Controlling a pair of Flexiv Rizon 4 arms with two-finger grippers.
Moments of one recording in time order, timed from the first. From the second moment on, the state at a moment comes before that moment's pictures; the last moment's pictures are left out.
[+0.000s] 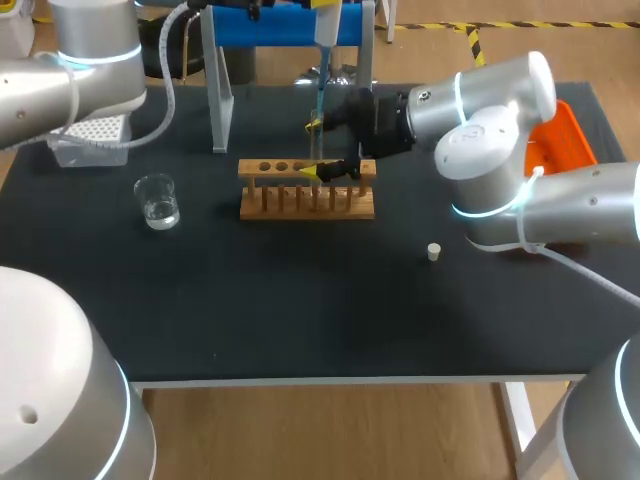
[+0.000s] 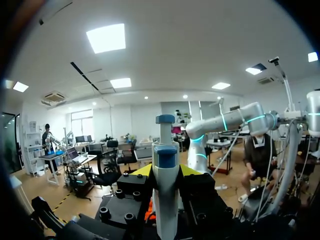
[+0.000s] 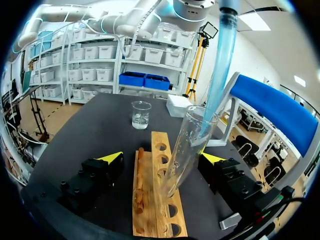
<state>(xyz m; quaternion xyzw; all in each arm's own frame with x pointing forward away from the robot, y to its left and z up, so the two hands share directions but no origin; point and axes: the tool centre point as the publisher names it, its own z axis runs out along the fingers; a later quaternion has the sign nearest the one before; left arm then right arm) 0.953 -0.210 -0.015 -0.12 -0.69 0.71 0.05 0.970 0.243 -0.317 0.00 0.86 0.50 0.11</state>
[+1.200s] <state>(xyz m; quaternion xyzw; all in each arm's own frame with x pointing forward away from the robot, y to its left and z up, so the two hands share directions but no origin) 0.888 -0.138 -0.014 -0.08 -0.71 0.70 0.01 0.970 0.243 -0.317 0.00 0.86 0.50 0.11</state>
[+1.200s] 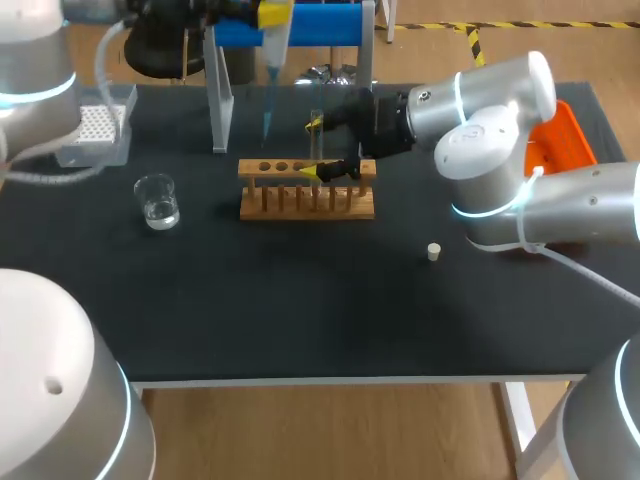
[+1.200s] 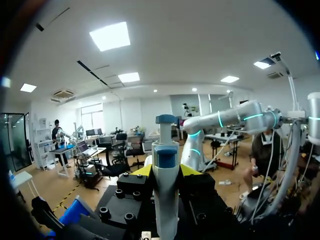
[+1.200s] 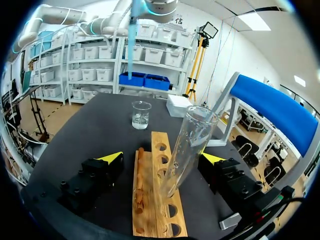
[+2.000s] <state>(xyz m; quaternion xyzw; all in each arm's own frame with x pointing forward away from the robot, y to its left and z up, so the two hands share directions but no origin) 0.809 -0.148 -0.095 0.00 -0.67 0.74 -0.06 0.970 0.244 -0.317 0.00 0.86 0.50 0.11</state>
